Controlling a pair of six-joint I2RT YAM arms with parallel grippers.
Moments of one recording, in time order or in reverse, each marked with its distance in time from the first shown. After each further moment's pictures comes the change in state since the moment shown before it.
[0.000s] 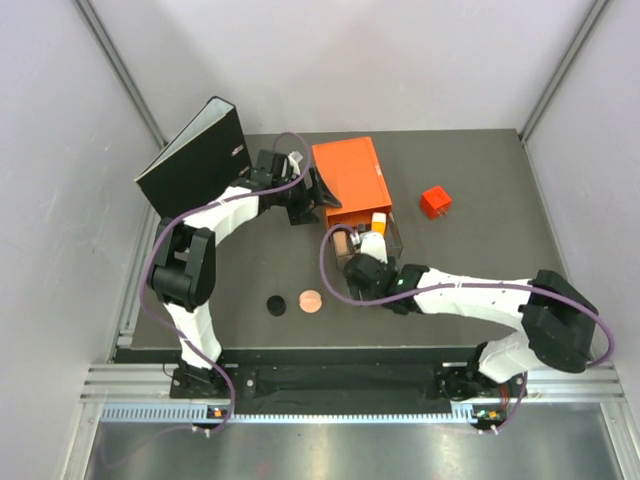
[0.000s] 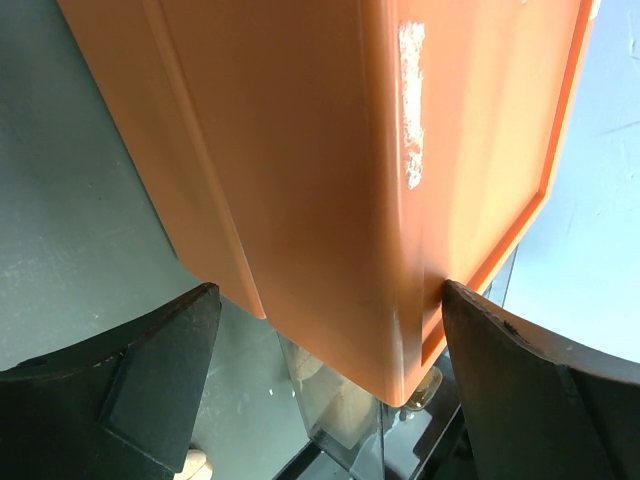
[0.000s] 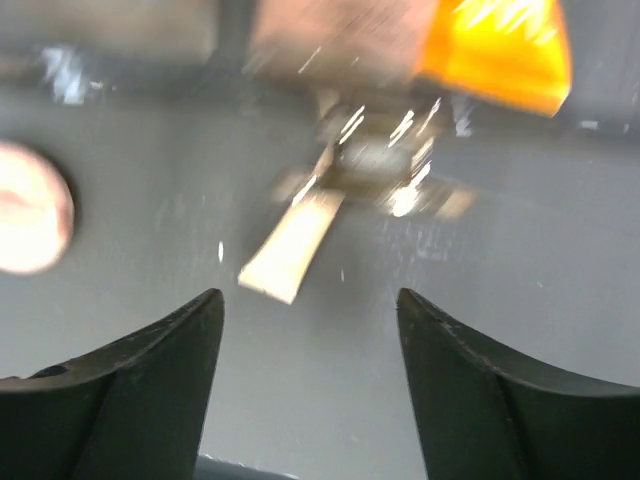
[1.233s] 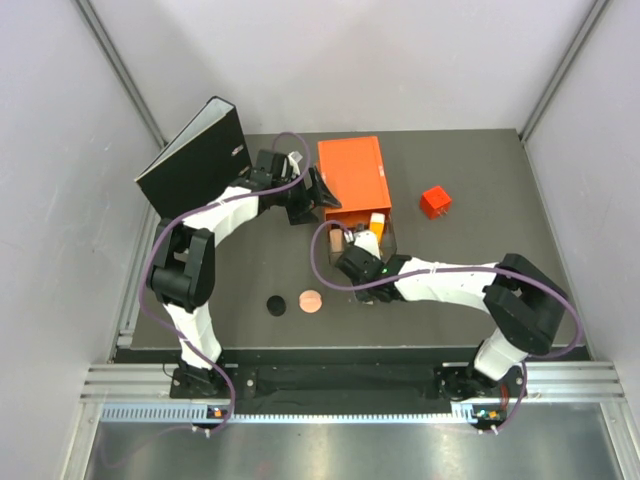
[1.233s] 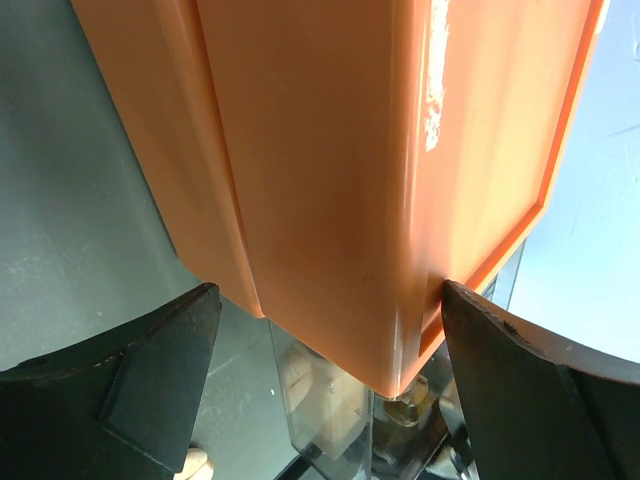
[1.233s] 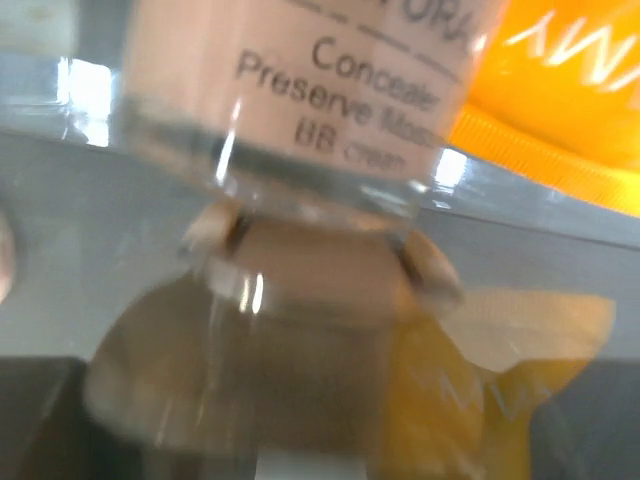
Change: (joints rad) left arm -0.002 -0.008 -0.003 -0.002 -0.013 0.000; right arm -0.089 0.176 0.064 0.026 -0.101 -0.010
